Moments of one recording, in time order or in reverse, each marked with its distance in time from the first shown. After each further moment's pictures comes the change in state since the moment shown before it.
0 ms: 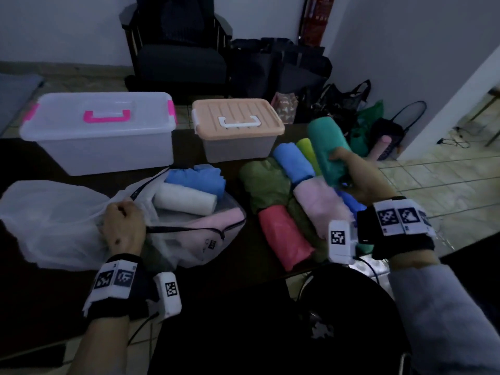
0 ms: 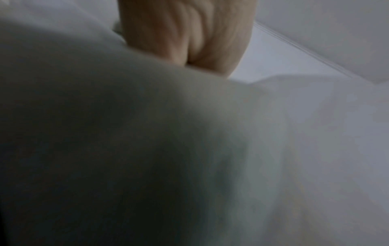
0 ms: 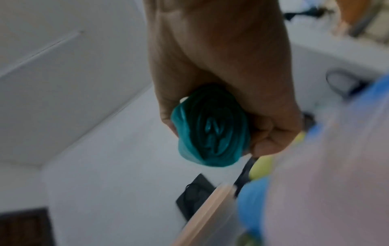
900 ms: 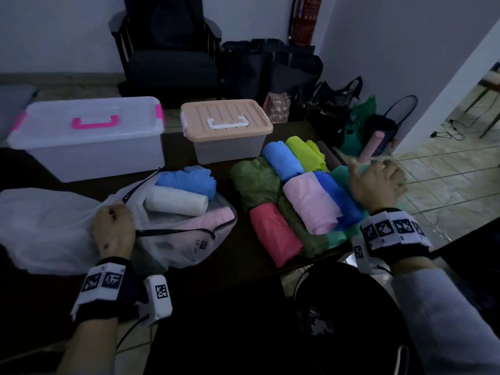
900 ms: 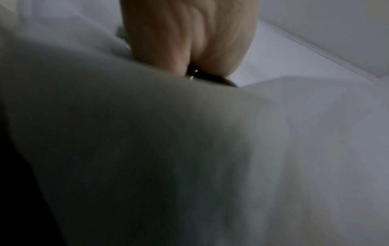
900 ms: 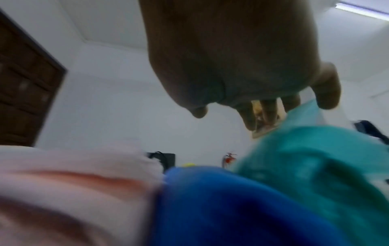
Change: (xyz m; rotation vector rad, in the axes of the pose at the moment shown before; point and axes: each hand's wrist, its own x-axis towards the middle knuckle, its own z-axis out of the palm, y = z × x) left_hand -0.010 0.004 -0.005 -0.025 -0.015 0.026; right_hand 0.015 0.041 -0.051 -0.913 0.454 -0.228
